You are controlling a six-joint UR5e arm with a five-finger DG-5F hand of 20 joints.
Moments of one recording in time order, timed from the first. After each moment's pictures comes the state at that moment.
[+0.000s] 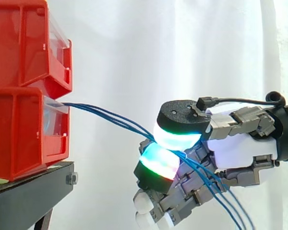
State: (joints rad) arm 0.08 -2.31 -1.13 -2.98 -1.39 -0.27
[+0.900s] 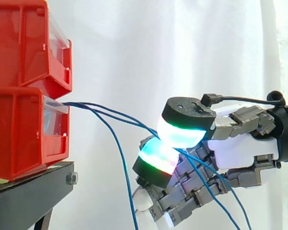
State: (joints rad) arm 0.08 -2.31 -1.13 -2.98 -1.39 -0.19
